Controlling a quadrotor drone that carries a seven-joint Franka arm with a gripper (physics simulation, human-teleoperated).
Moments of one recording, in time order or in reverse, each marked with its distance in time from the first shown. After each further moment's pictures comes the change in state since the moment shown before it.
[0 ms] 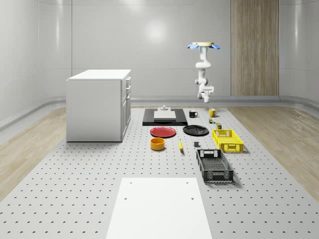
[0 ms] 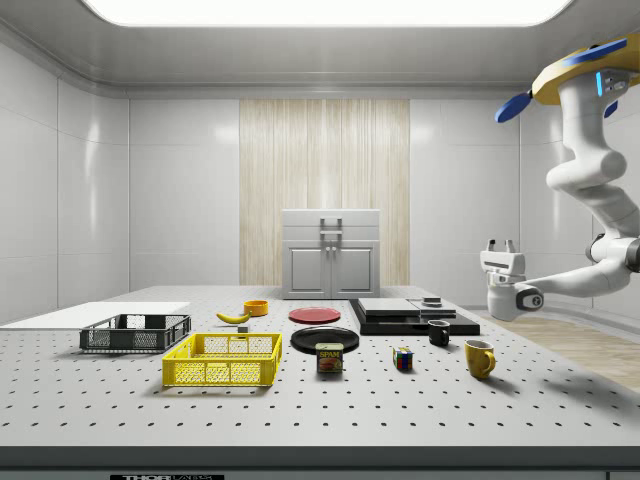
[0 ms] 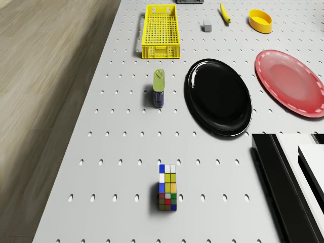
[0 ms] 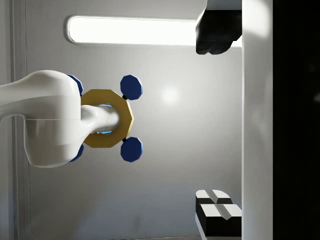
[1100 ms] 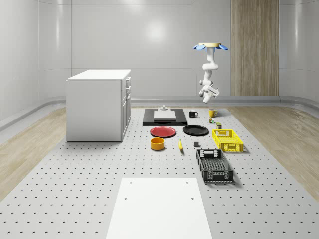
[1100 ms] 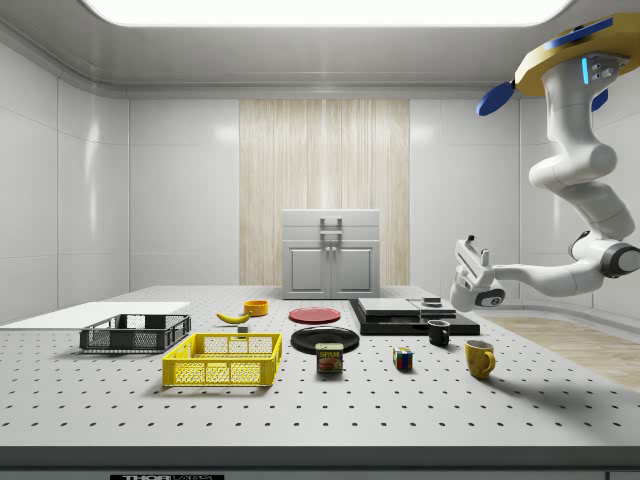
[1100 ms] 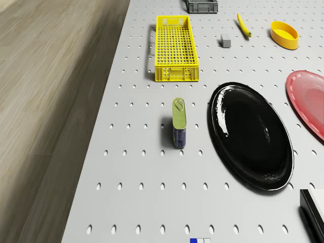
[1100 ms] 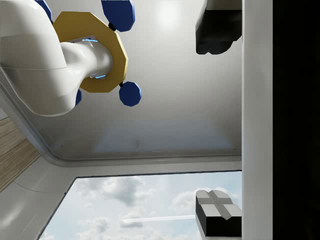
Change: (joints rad) arm -0.102 -0.030 0.320 -0.093 -0.457 0.028 0.066
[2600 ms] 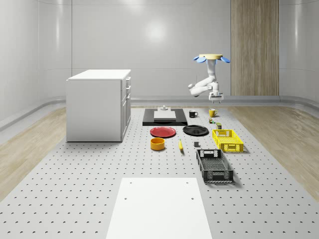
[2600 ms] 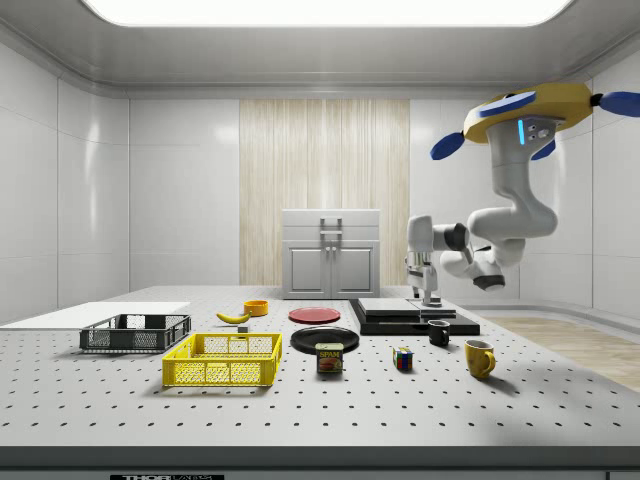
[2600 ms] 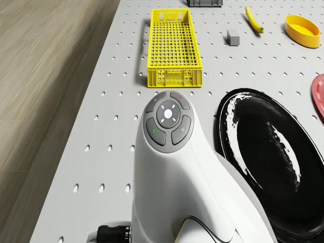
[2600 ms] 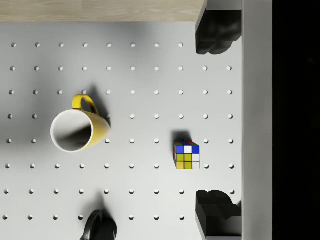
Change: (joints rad) arm -0.905 -0.316 0.917 -0.750 -1.517 -0.238 0.709
